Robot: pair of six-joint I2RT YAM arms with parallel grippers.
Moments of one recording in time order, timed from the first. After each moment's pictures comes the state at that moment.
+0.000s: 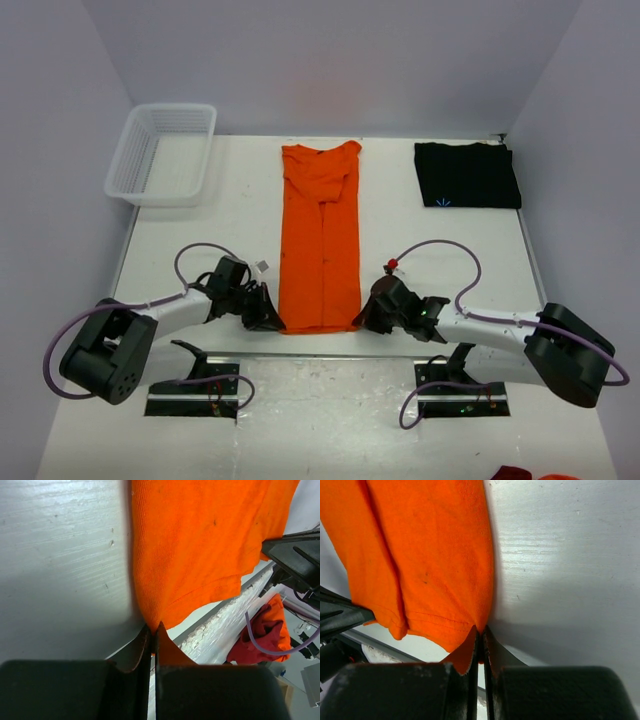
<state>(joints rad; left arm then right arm) -0.43 1.27 0.32 -0.13 0.62 -0.72 0.93 1.18 0.35 -0.07 0.05 1.21</state>
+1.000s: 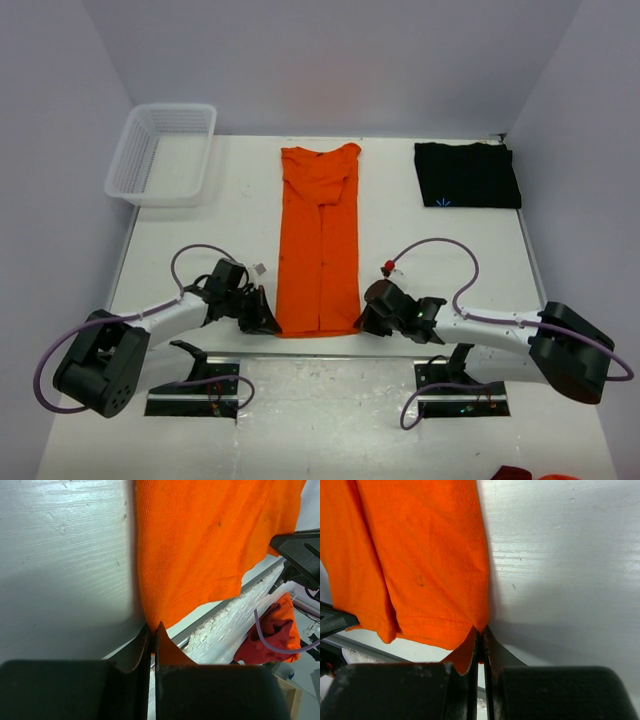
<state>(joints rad) -0.43 1.19 0.30 -0.22 0.60 -0.69 1.00 1.18 0.39 -0.18 0.15 1.22</state>
